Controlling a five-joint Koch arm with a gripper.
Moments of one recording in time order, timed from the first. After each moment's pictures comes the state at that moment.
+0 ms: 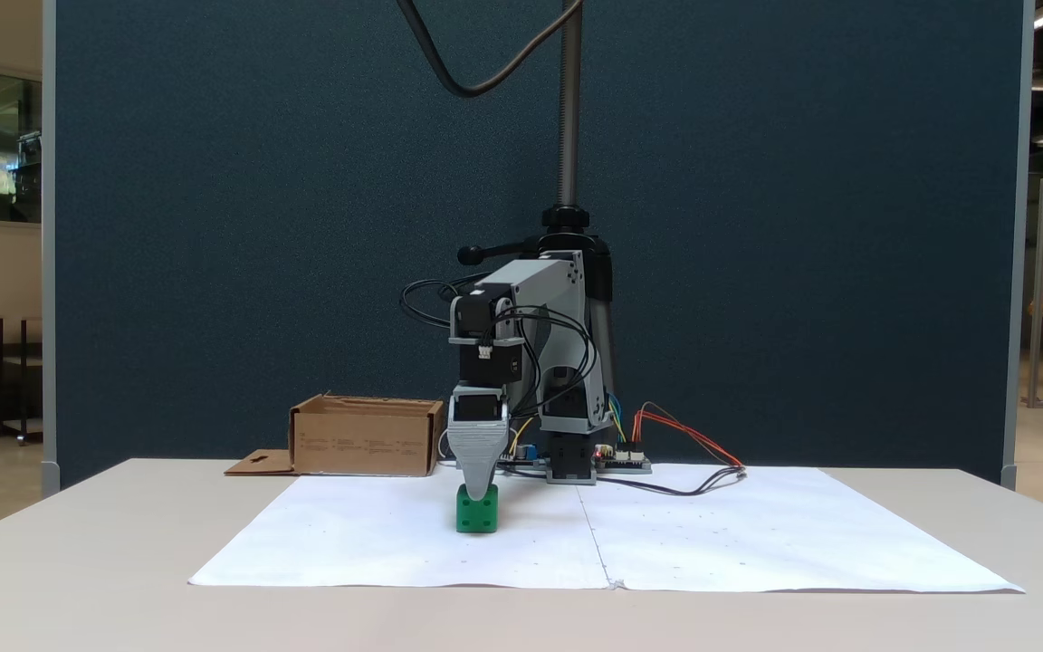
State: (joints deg) arm 27.9 75.3 64.2 74.1 -27.0
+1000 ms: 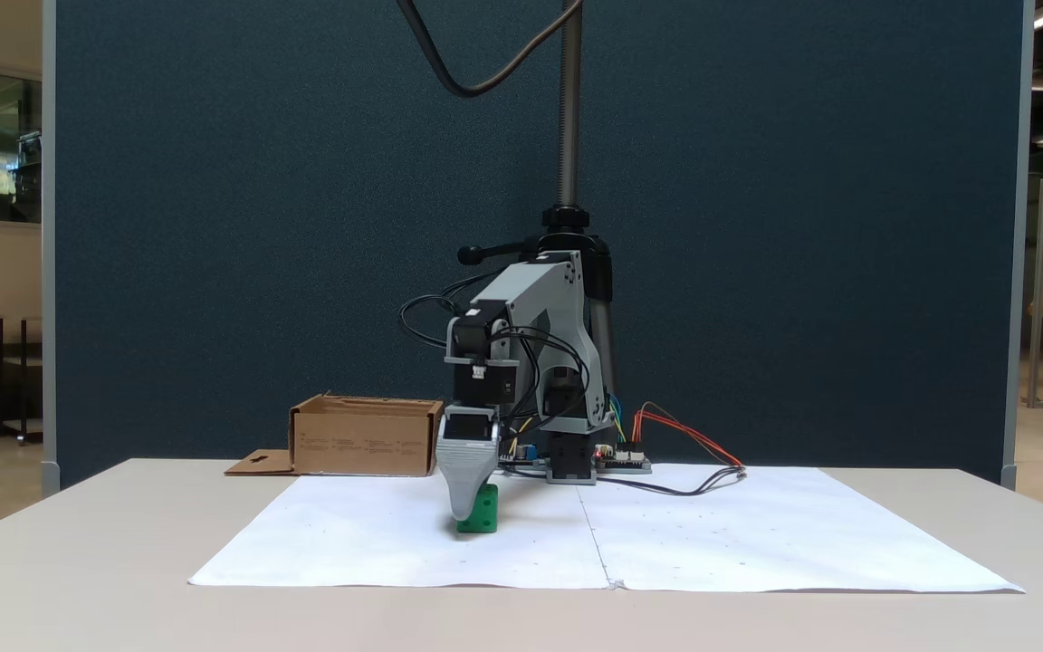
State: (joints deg) arm 29.2 74.4 72.0 60.2 -27.0
